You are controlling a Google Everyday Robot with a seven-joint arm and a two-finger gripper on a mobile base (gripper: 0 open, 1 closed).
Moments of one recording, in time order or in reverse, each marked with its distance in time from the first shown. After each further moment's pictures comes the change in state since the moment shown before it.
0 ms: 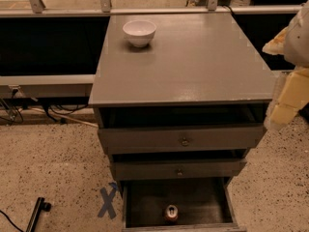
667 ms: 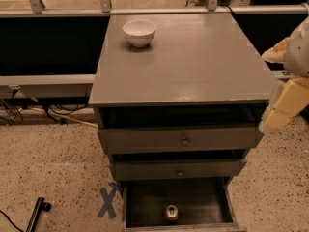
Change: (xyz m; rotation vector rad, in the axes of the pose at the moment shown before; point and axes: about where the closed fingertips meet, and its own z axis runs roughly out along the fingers) arm 0.006 -0.002 0.019 -0.005 -0.078 0.039
